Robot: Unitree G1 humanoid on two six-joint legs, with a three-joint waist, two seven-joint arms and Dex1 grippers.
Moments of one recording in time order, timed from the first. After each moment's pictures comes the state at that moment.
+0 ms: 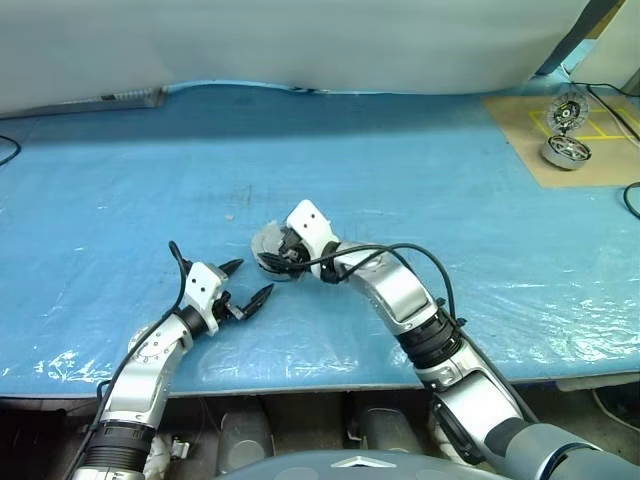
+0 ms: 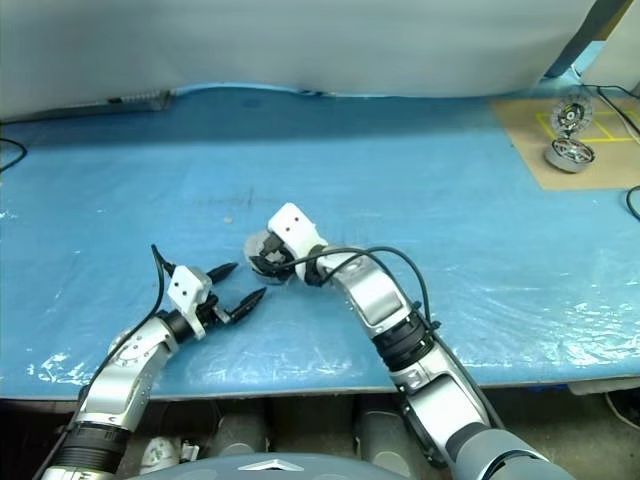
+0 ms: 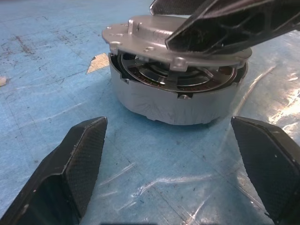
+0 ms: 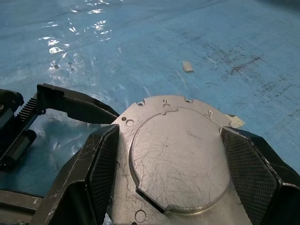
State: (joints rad) left arm 0.01 0.36 0.01 0.03 -0.25 -0.03 -0.69; right arm -0.59 -0.09 0.43 0.06 0.08 0.61 0.51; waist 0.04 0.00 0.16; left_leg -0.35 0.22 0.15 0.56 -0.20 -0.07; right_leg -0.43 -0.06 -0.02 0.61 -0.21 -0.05
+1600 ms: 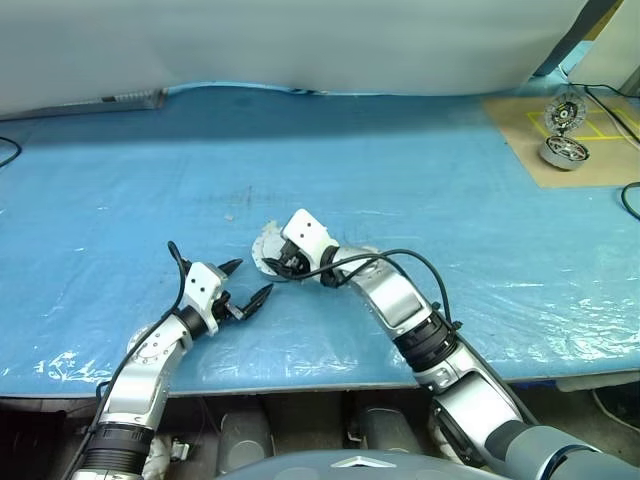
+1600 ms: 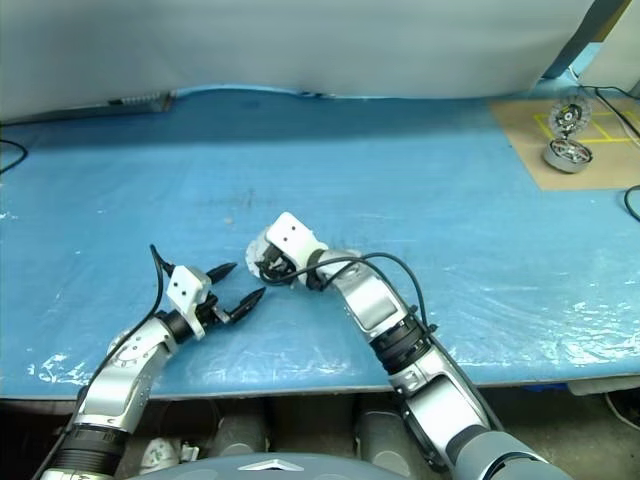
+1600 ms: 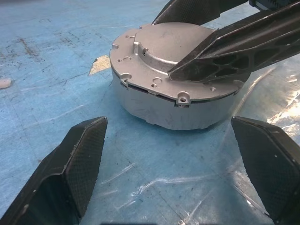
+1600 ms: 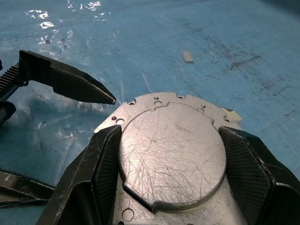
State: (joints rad) left arm 0.02 0.37 0.01 0.01 -0.25 -0.01 -0.67; right arm -0.58 -0.09 0.46 0.11 -0.04 0.53 0.55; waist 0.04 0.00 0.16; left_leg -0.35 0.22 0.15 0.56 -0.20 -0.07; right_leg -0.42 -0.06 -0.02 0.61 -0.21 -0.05
